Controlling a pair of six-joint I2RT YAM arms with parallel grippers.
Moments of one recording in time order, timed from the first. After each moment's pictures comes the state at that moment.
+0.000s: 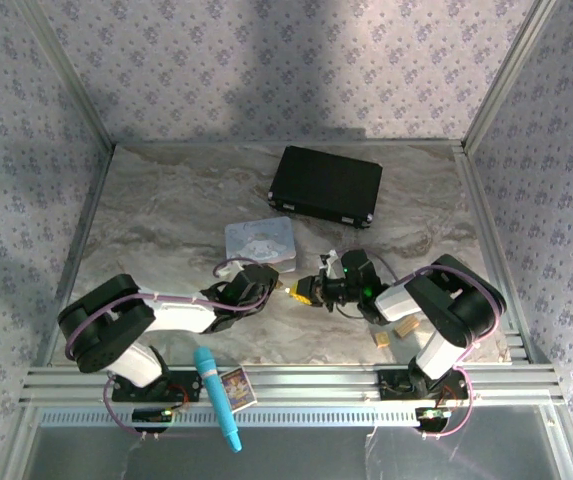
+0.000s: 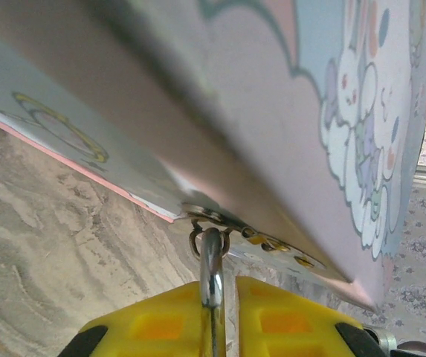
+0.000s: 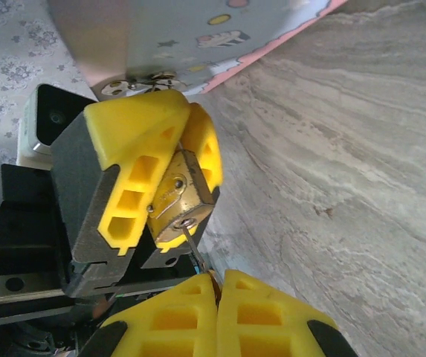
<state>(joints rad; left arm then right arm) -0.97 1.51 0.49 0.39 -0.33 -1.72 0.64 1.65 0.37 0.83 -0.71 1.30</state>
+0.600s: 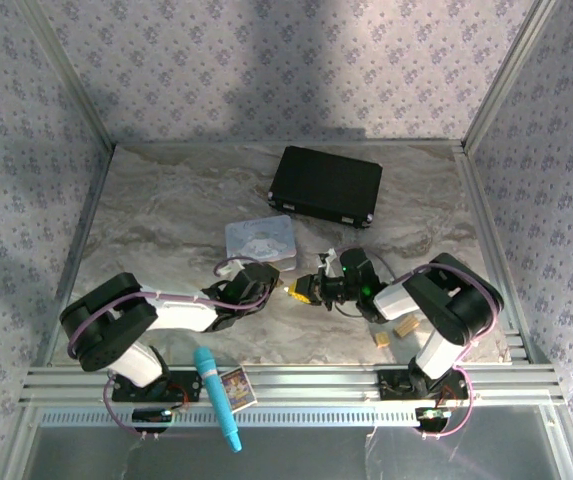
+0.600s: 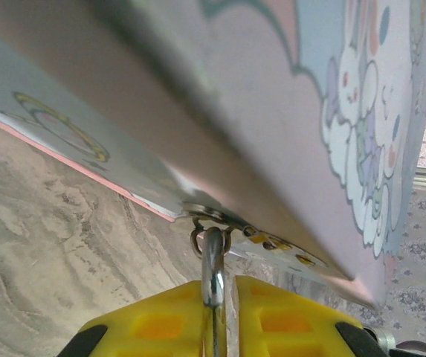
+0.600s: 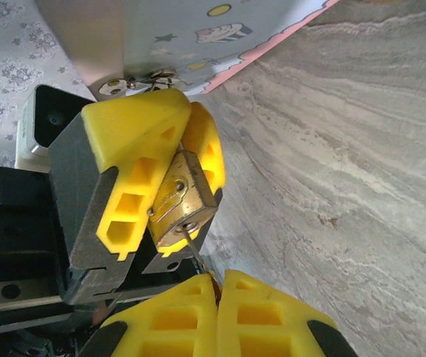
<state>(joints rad) -0.96 1.53 0.50 0.39 -0.33 -1.72 0.64 1.67 0.38 0.84 -0.71 1.31</state>
